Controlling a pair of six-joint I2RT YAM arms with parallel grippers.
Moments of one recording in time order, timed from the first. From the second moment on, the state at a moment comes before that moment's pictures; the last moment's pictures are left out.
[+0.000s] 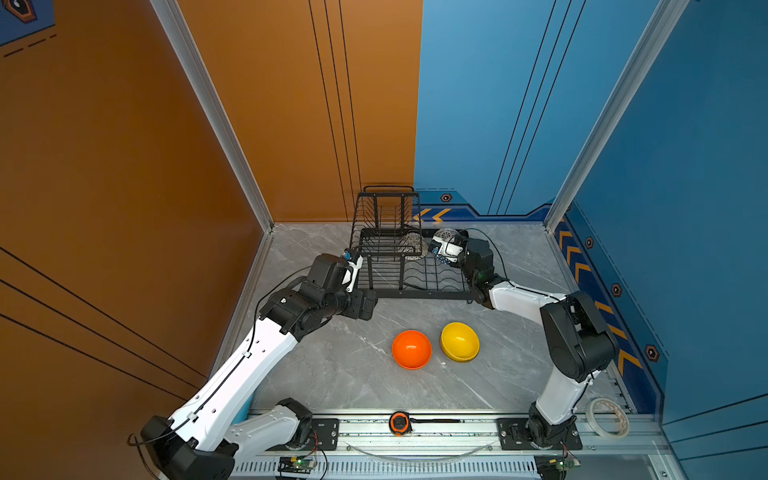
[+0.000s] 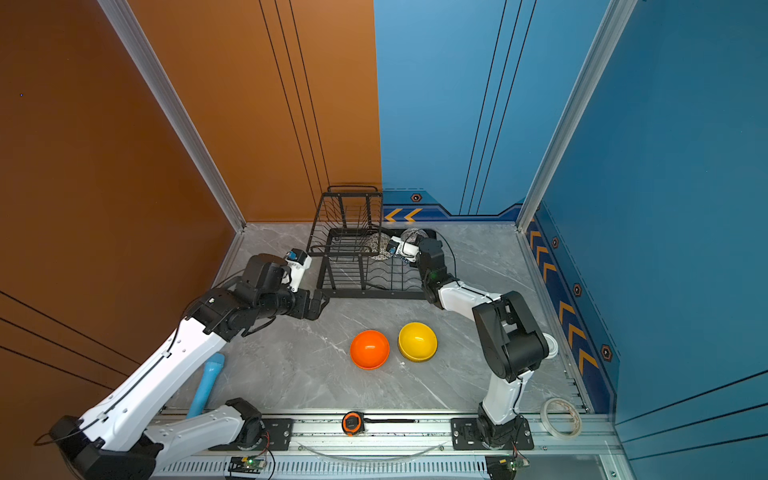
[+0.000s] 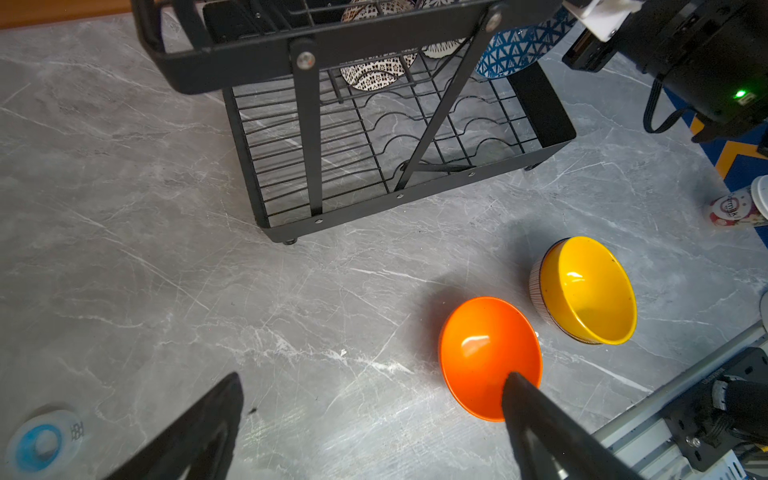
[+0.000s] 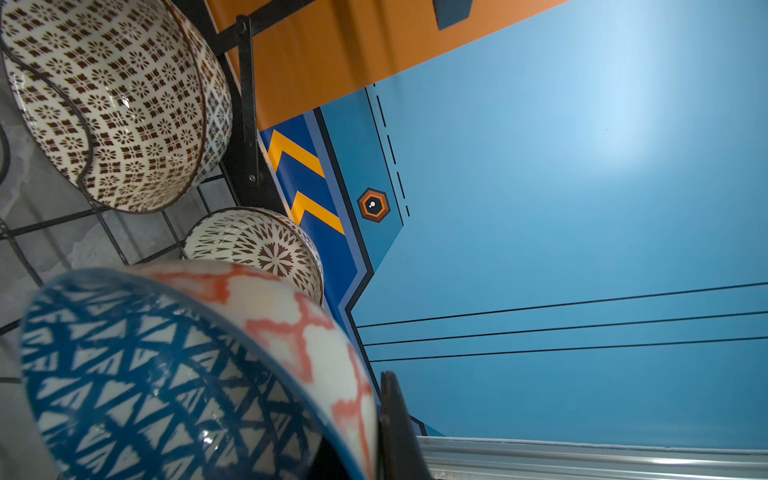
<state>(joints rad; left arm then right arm) -0.51 1.10 1.18 -0.89 0.01 -0.22 0.41 1.79 1.05 0.56 0.28 -1.18</state>
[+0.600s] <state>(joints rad) -0.49 1.11 1.18 -0.90 0.01 -0.21 0.48 1.92 1.10 0.60 0.27 -1.25</state>
